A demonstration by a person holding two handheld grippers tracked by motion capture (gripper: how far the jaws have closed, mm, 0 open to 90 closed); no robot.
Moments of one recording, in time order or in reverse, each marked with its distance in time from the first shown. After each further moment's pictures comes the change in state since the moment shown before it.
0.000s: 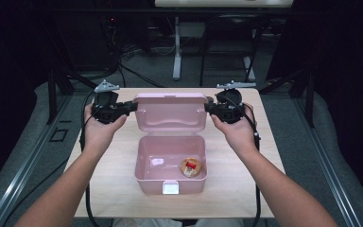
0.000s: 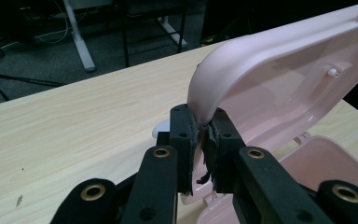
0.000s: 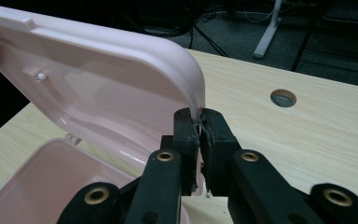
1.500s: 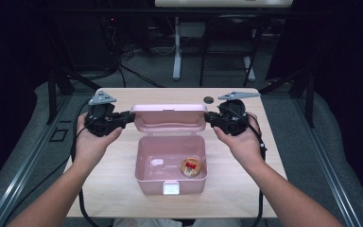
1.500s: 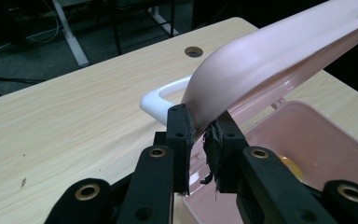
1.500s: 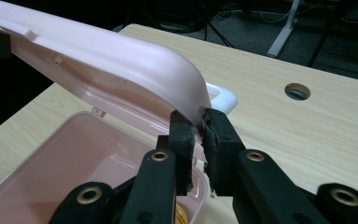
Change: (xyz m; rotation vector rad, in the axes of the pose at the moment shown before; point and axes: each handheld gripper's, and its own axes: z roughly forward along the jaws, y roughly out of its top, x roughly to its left) left arm -0.016 -0.017 -0.028 0.034 -0.025 0.061; right arm 0.012 -0.019 -0.026 0.004 0.055 -0.054
